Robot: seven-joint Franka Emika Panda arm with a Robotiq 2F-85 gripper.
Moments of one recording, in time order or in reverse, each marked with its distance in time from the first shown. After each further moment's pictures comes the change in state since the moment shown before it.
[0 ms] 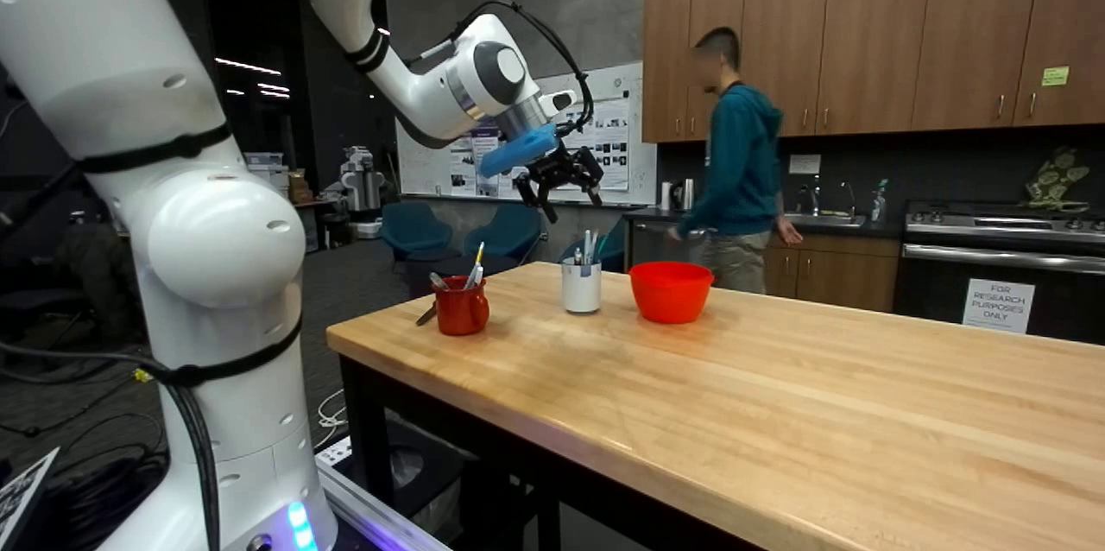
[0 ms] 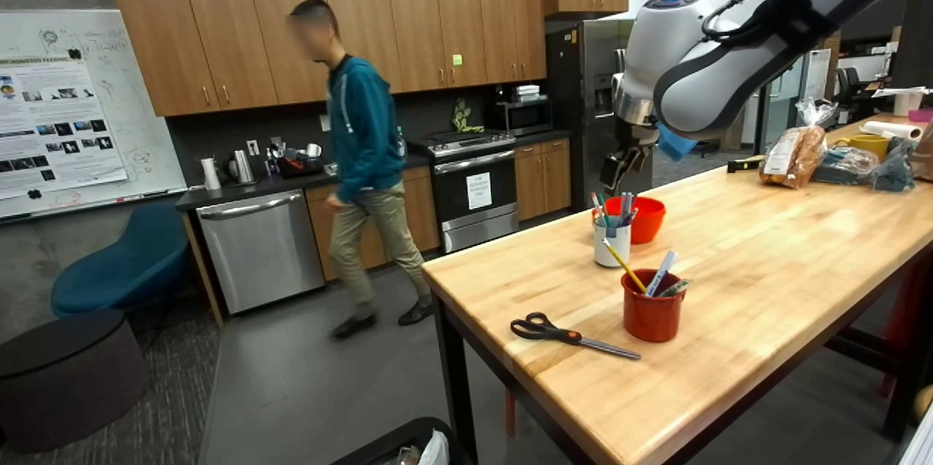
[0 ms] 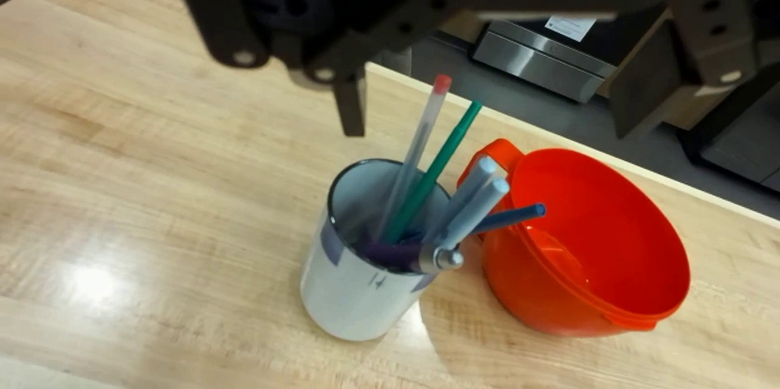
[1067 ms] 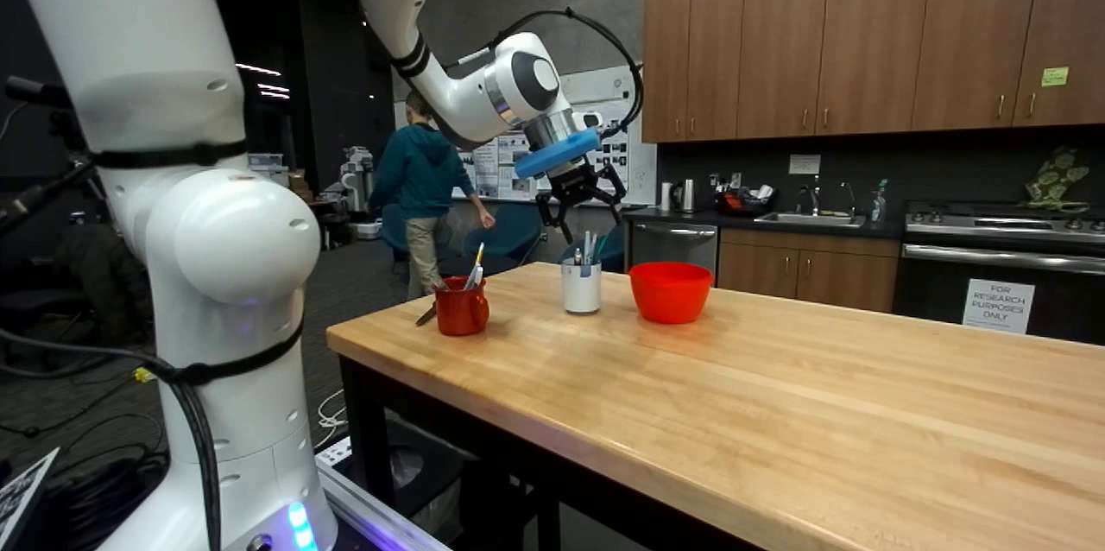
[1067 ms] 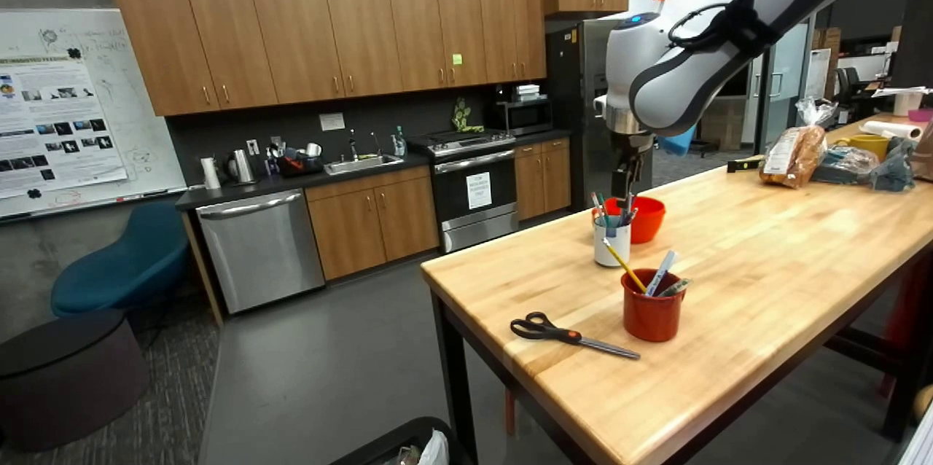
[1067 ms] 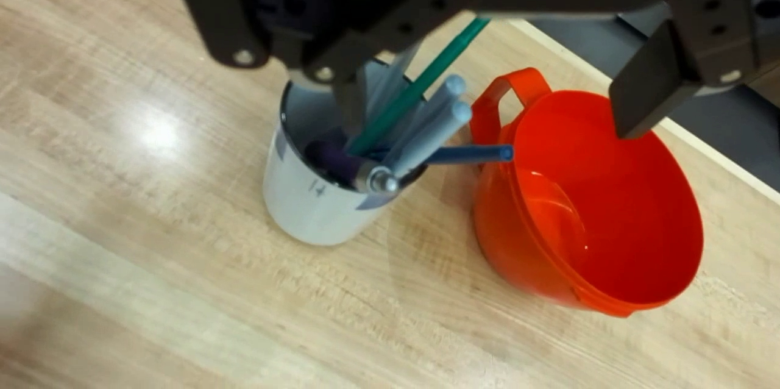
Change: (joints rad) arm 0.118 0.172 -0.146 0.157 -0.029 -0.187 -0.267
